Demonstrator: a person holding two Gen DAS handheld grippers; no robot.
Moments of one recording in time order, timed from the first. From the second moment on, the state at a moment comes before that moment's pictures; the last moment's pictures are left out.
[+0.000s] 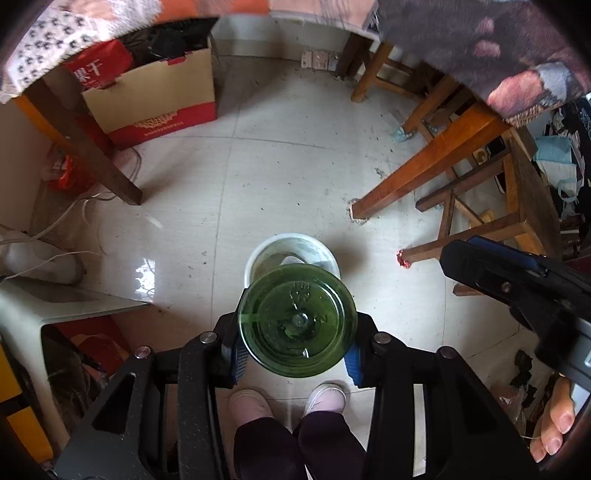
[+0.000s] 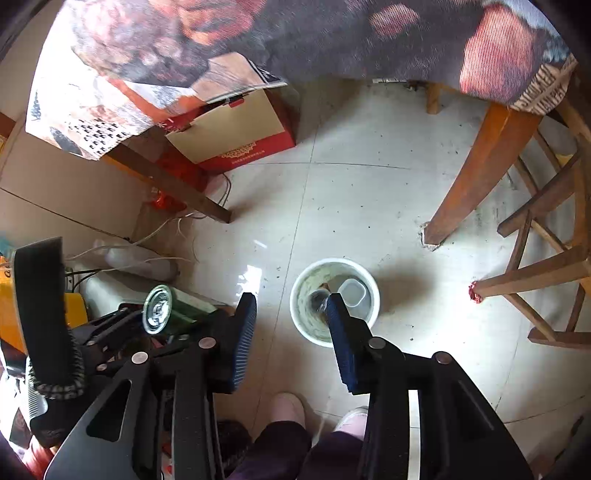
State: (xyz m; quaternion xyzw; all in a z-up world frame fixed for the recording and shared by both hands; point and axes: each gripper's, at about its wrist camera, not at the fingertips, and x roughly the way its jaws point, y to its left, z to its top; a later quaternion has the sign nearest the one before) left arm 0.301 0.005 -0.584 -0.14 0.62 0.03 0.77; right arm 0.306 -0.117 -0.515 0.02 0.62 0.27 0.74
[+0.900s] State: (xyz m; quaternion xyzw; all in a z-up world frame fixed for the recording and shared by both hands) left arm 0.304 0.001 -0.435 -0.13 0.58 0.01 0.80; right arm 0.302 -0.135 -0.372 0.01 0.58 0.22 0.78
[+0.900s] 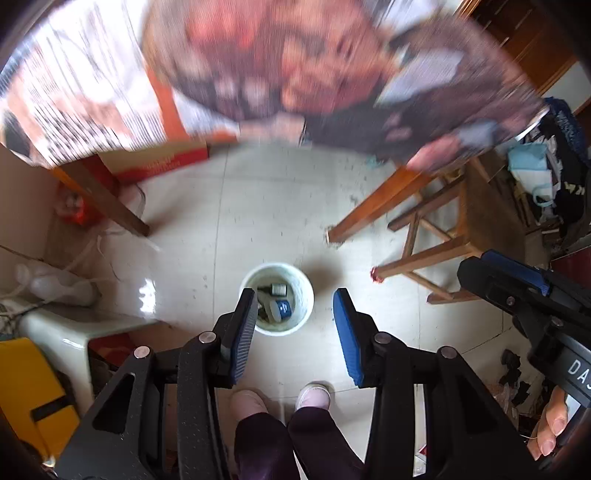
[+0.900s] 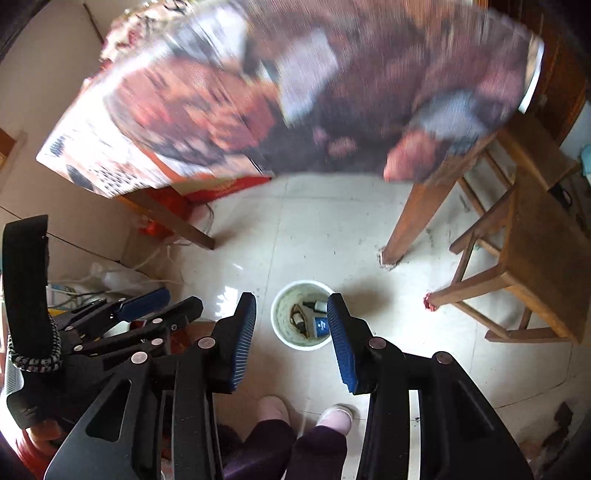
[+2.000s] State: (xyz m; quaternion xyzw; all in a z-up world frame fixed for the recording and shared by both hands) left arm 0.211 0.051 -0.041 -0.06 0.32 -0.02 0.95; right arm 0.216 -0.120 -0.043 0.04 0.34 0.18 0.92
